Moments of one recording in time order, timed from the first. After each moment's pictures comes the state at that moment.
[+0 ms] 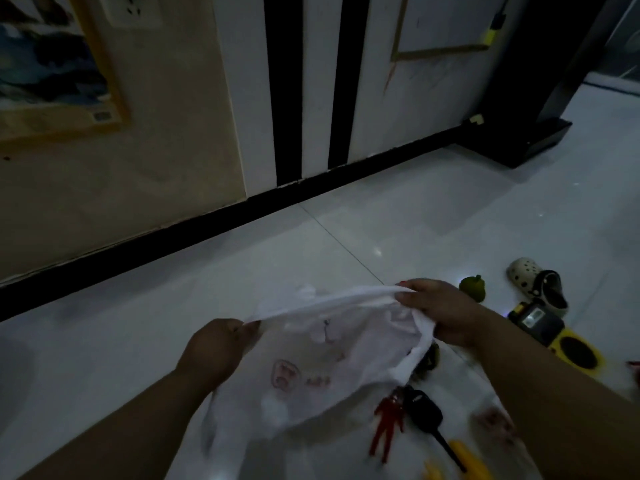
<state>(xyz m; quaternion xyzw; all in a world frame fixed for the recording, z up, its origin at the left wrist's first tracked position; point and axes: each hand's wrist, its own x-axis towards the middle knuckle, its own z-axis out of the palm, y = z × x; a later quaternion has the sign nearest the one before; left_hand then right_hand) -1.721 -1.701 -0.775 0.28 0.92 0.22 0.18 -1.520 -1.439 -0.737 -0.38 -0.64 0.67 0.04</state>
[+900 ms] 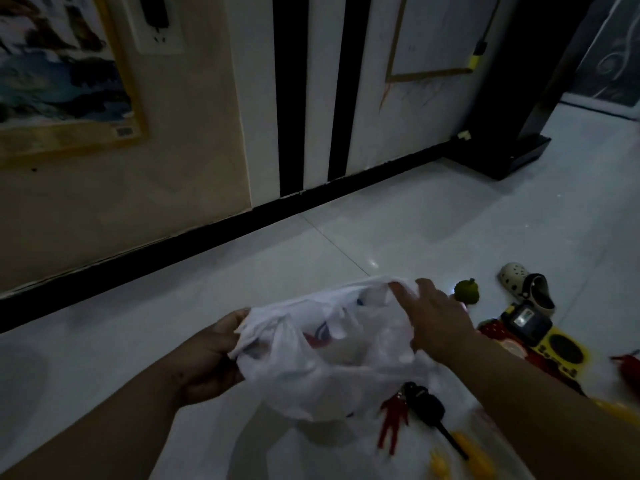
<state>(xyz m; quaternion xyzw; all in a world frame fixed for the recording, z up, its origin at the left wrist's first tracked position) -1.715 -1.746 -0.729 0.09 0.53 0.63 0.56 -1.513 -1.490 -0.731 -0.32 -0.94 -0.03 -0.09</state>
